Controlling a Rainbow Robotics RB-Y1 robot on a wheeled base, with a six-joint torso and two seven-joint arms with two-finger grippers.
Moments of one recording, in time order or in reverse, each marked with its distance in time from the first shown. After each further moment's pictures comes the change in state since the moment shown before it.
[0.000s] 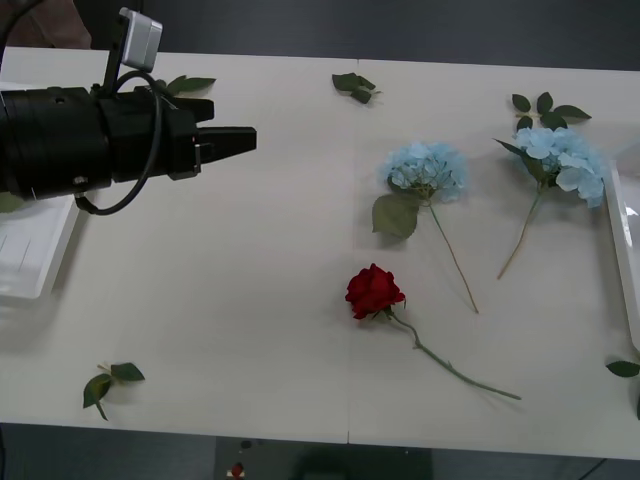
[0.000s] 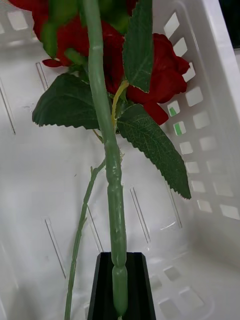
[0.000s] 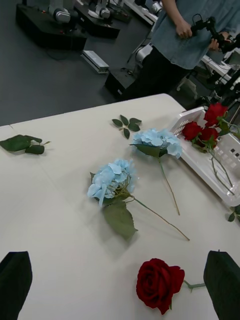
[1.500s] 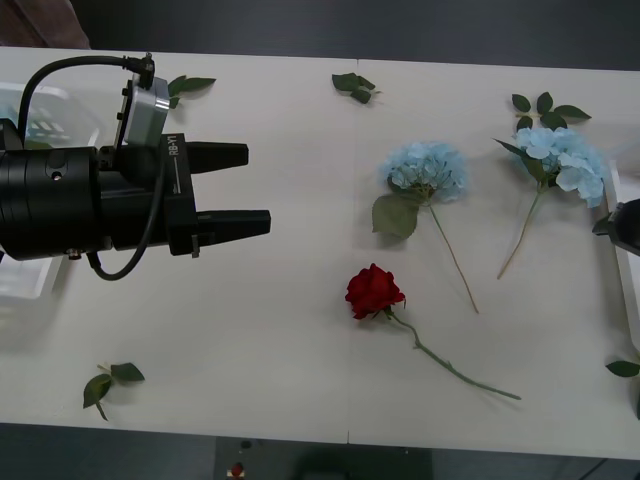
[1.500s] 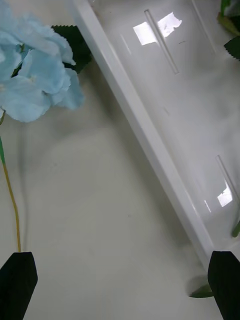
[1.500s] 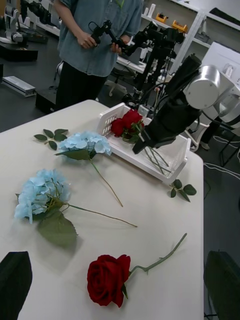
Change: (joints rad) right arm -0.113 0.133 0.367 -0.362 0.179 0.345 -0.644; left arm 0.151 0.117 -0.103 -0.069 0.388 -0.070 -0.386
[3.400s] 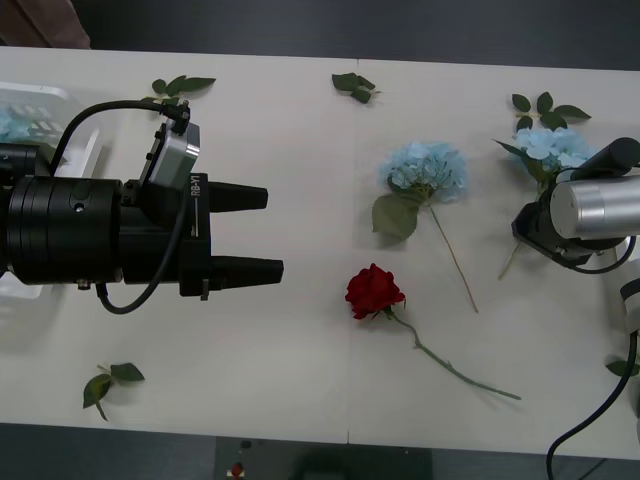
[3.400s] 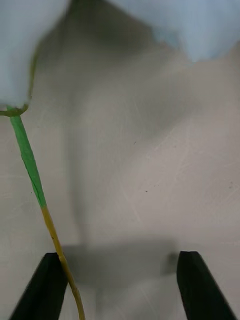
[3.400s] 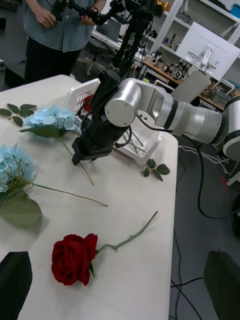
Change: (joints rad) right arm -0.257 0.137 0.212 0.602 0.110 -0.371 -0.130; left arm 0.000 0.276 -0.240 -0.035 0.164 -0.212 -0.041
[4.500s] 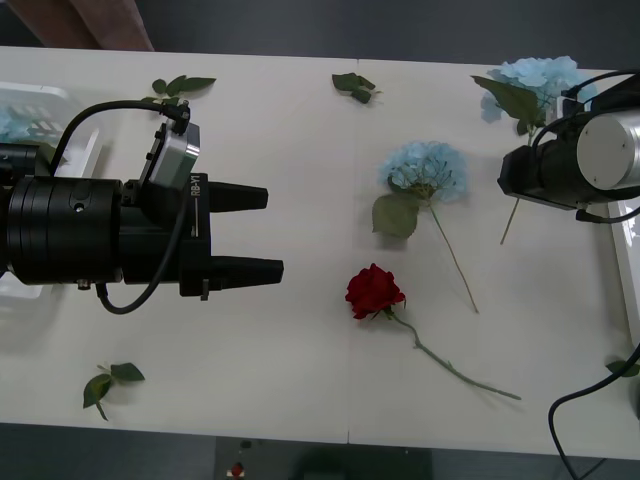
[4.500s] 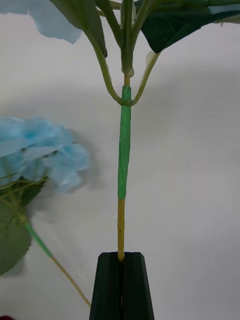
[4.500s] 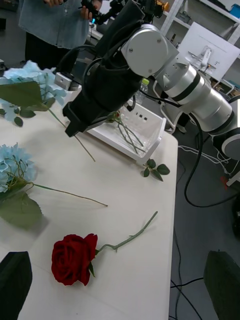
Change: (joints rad) right arm -0.003 -0.002 -0.042 -0.479 -0.159 0.283 0.327; left arm 0.000 0.000 0.000 -0.001 0.000 0.000 0.000
